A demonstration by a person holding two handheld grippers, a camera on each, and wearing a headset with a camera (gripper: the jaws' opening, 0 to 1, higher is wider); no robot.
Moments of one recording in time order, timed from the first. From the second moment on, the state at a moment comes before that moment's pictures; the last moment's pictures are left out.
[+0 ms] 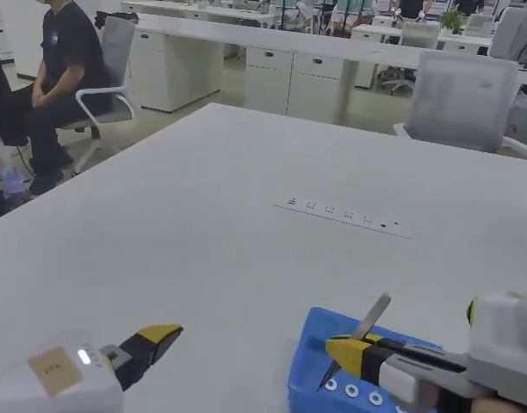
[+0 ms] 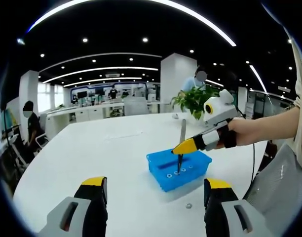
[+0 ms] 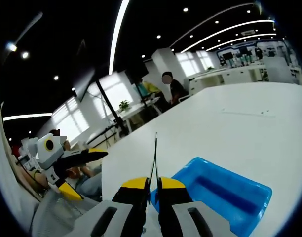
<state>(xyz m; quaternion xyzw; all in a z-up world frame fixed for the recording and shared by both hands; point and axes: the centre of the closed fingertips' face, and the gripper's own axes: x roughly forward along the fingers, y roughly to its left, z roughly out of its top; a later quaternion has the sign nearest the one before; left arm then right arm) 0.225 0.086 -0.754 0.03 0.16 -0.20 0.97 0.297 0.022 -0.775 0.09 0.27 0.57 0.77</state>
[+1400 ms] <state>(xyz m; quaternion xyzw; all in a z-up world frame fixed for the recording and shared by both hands) 0.224 0.086 -0.753 0.03 0.16 -0.20 0.97 0.235 0.035 -0.835 -0.01 0.33 0.62 0.71</state>
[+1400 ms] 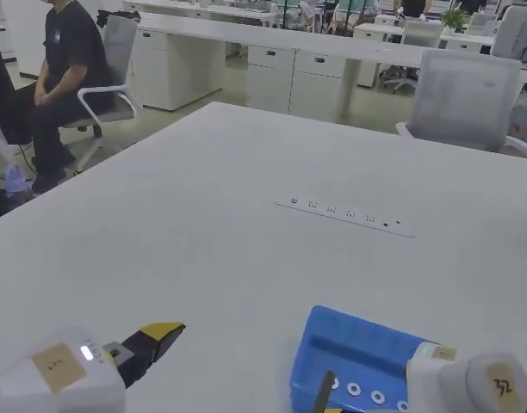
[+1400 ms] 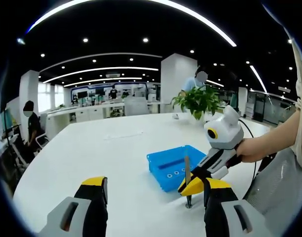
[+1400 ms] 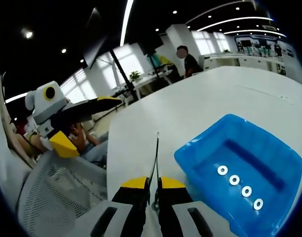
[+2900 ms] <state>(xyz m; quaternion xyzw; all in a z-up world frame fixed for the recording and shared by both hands) 0.225 0.085 -0.753 0.02 0.16 -0.21 0.97 0.184 0.030 -0.824 -0.08 0.24 0.66 0.71</state>
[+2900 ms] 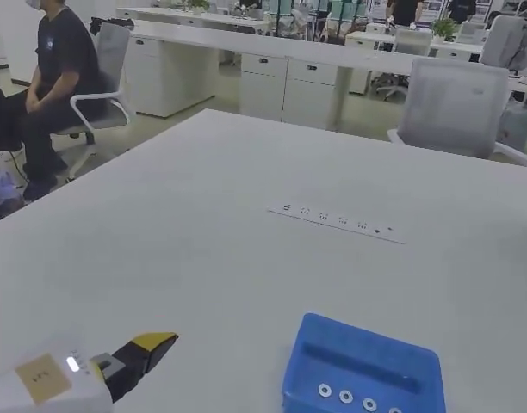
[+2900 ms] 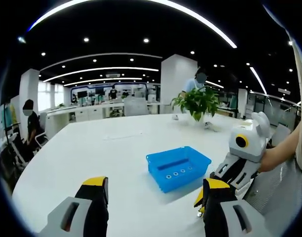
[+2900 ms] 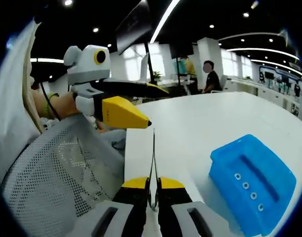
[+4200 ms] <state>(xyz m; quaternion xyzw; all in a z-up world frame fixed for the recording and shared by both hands) 0.225 0.090 -0.750 0.01 0.15 -0.20 0.97 0.337 0.034 -0.800 0.04 0.23 0.54 0.81</state>
